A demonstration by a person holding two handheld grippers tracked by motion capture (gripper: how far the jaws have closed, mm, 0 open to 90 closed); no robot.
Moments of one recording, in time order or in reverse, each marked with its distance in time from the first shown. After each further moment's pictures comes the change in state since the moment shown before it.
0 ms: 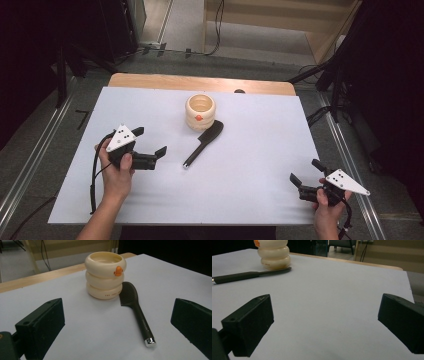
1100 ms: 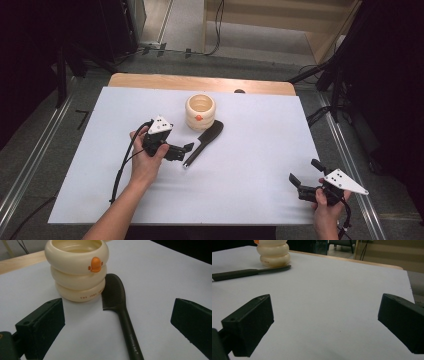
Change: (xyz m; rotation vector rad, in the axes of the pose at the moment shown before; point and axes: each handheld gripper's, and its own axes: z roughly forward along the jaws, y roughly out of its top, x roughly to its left) left arm -0.022 0.017 0.075 0.164 -0.089 -0.008; right arm 0.001 0.000 0.002 0.014 -0.005 -0.015
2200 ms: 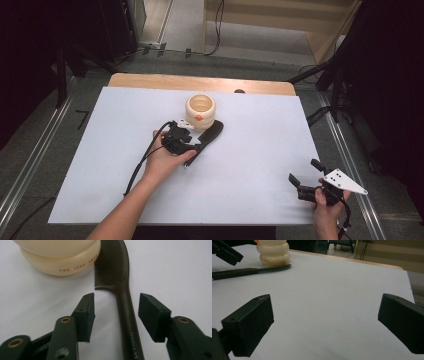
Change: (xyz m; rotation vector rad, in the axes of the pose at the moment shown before) left arm -0.011 0.003 0.055 0.310 0.021 -0.044; right arm 0.001 0.000 0.001 0.001 -0.002 -0.008
